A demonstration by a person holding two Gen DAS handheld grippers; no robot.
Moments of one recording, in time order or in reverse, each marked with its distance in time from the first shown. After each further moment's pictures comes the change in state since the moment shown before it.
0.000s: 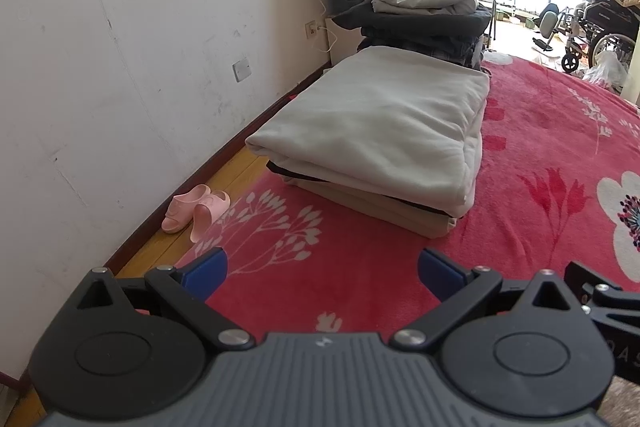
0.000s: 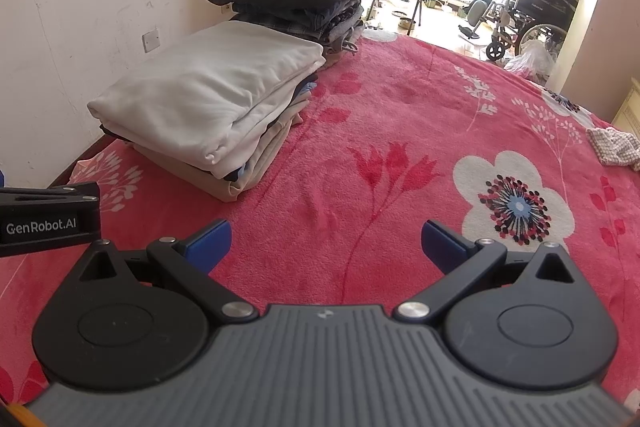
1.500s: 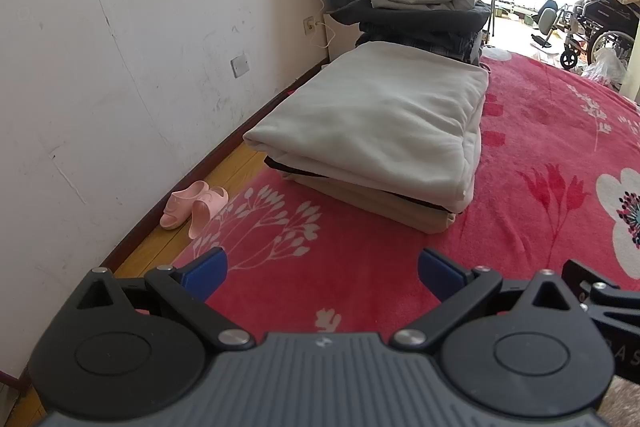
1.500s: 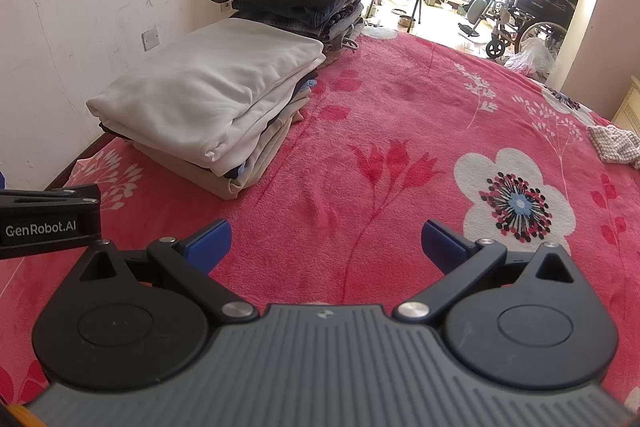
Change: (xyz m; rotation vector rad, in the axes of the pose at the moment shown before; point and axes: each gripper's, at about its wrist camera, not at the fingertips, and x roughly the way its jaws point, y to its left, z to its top) left arm 0.001 -0.001 -0.002 0.001 0.010 -0.004; right arm 0.001 0.001 -0.001 0.002 0.005 -0.001
